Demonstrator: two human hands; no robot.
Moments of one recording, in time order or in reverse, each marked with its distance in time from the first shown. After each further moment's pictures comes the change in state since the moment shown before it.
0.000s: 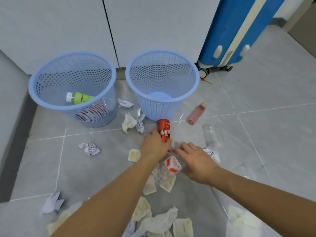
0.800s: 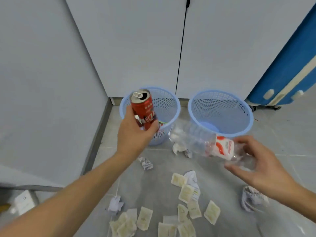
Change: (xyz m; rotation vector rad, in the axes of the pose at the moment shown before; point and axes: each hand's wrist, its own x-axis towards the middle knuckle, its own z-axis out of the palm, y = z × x) left_hand -0.067 -0.093 -0.278 -0.496 0.653 0.276; right_hand 0.000 -0.073 -0.178 0.603 0.396 0.085
